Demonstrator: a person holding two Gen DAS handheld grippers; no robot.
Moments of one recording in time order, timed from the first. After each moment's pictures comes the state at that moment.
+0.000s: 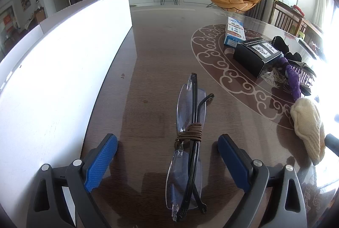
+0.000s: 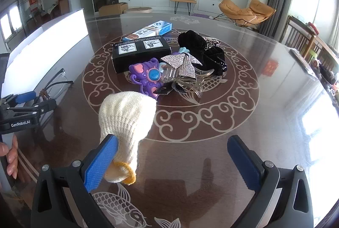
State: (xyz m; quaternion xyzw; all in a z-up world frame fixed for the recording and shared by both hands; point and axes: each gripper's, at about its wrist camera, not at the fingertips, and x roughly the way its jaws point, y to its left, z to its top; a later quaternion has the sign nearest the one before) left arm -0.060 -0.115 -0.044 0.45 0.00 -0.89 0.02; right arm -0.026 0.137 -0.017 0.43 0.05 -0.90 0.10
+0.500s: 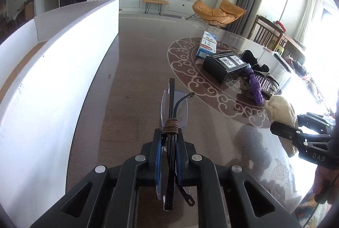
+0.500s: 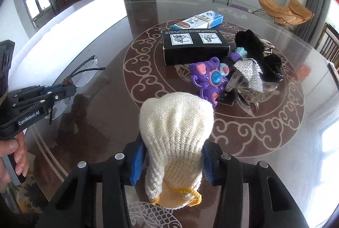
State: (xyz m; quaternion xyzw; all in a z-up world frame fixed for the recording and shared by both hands) left arm -0.012 -0.118 -0.013 0.42 0.08 -0.90 -0.06; right arm -0.038 0.092 -0.014 0.45 0.08 -0.87 0.20
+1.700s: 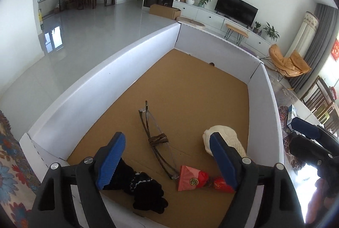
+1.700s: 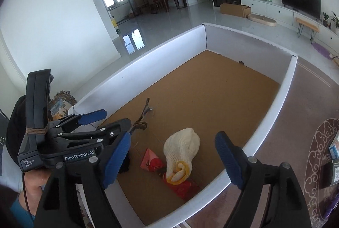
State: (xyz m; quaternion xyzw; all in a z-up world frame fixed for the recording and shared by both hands) left arm 0.065 -0.360 0.056 0.38 0.18 -0.89 0.18; right arm -0.025 -0.213 0.080 0.39 0.07 -0.80 0.45
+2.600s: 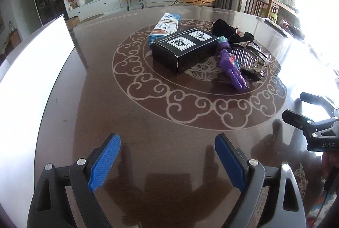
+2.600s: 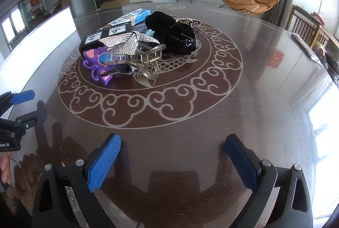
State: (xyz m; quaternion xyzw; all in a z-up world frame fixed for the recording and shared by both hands) left arm -0.059 -0.007 -0.030 0.45 -0.05 -0.89 -0.07; right arm -0.036 0.215 -0.037 0.45 0.03 -0.89 0.09
